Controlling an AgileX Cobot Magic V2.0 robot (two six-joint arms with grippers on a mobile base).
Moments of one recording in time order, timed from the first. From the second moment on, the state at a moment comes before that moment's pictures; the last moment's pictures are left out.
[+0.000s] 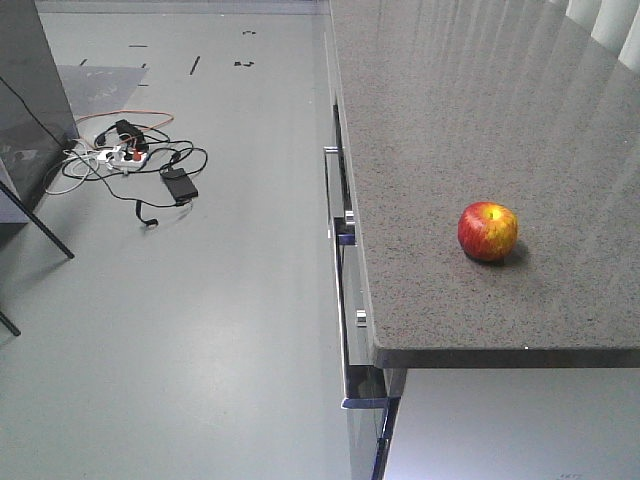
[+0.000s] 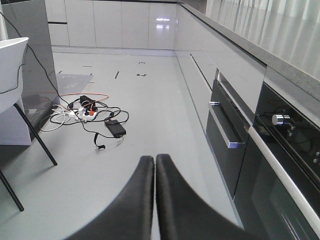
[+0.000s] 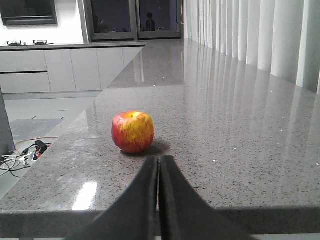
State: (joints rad) left arm -0.02 -0.01 0.03 0.27 0.23 -0.40; right arm 0.01 -0.01 0.03 -0.13 0.06 0.21
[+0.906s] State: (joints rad) left arm -0.02 -0.01 0.03 0.27 0.23 -0.40; right arm 0.01 -0.01 0.03 -0.13 0.06 0.21
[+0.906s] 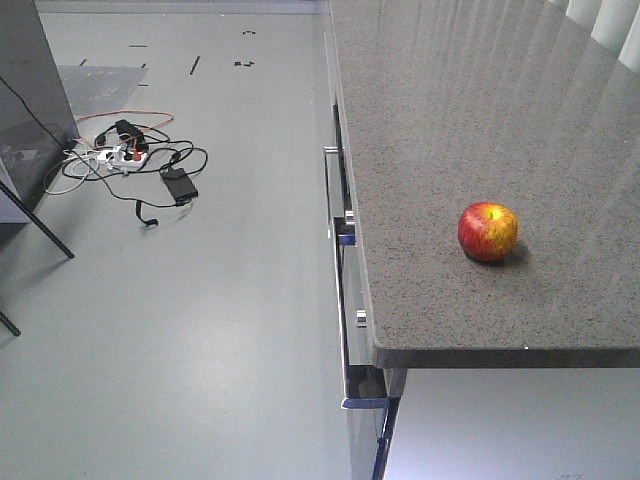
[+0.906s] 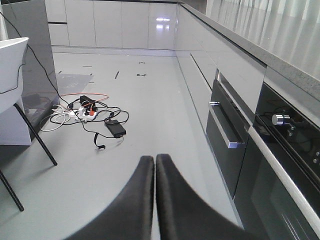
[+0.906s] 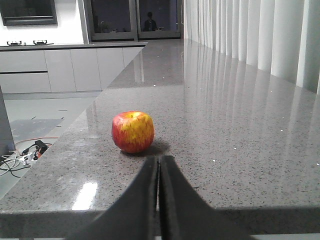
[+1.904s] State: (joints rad) left arm -0.02 -0.01 0.03 0.27 0.23 -0.40; right arm 0.01 0.38 -0.70 0.12 0.50 -0.09
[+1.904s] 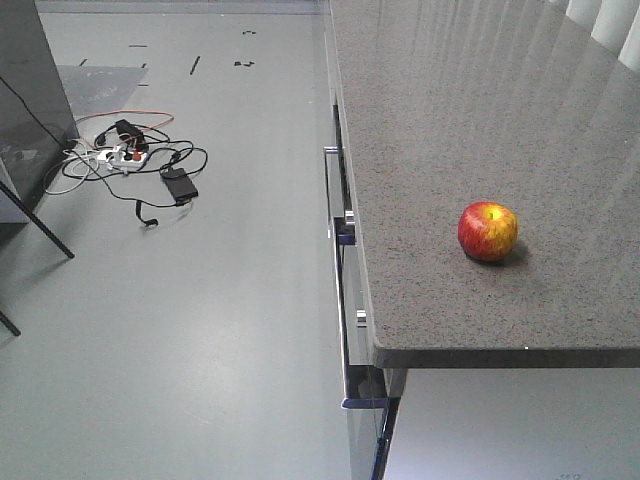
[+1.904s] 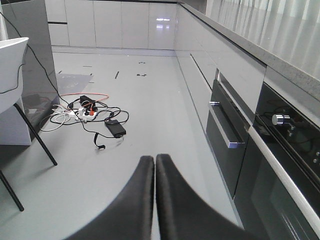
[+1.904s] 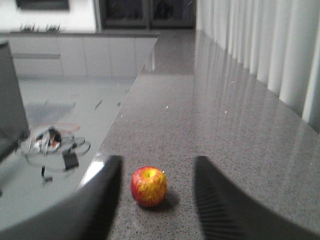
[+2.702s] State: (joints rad) left arm -0.02 -0.01 0.03 0.27 0.23 -0.40; right arm 0.01 1.26 -1.29 0.35 0.66 -0.41
